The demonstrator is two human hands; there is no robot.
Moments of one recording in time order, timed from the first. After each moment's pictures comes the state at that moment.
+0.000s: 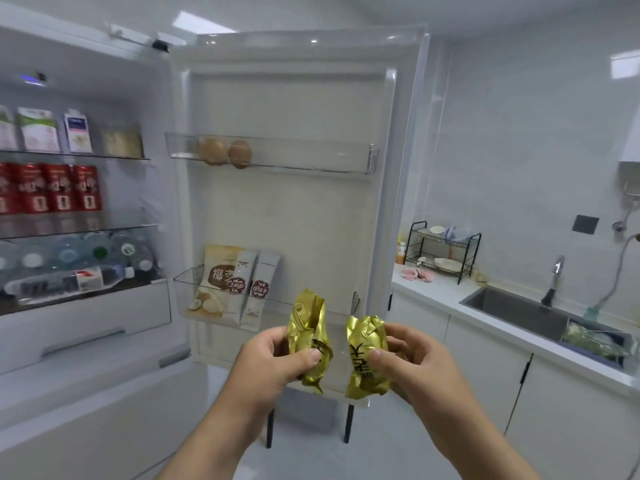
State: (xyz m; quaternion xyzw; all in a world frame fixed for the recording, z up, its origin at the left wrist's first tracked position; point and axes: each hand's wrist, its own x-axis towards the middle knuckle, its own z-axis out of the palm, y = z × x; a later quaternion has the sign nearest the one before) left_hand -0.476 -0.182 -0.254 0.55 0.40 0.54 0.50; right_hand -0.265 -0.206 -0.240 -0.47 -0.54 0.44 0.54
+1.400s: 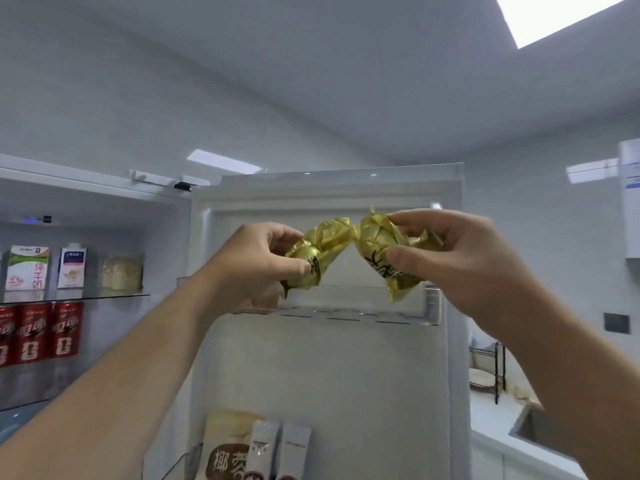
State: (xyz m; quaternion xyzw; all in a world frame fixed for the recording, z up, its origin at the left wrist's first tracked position) left_hand -0.574 -0.023 0.026 0.75 0.34 0.54 0.17; right_hand -0.335 -0.085 0.022 -0.30 -0.72 0.08 0.61
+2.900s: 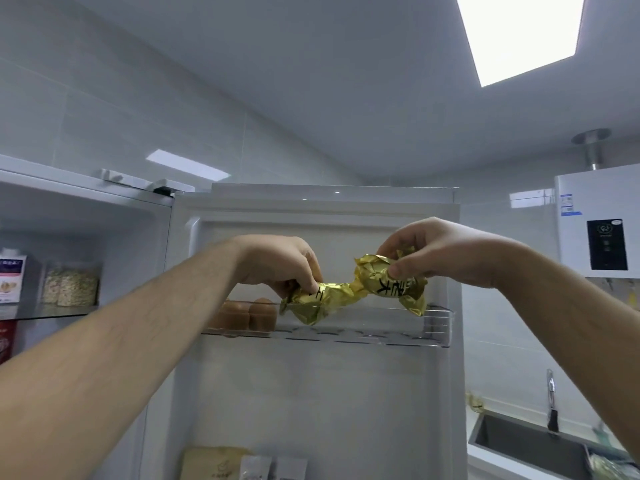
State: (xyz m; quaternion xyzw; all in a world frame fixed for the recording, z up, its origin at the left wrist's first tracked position) left_hand -0.577 0.059 0.081 0.88 0.38 0.19 0.23; right_hand -0.333 -0.038 0.087 -0.50 -0.78 0.12 0.35
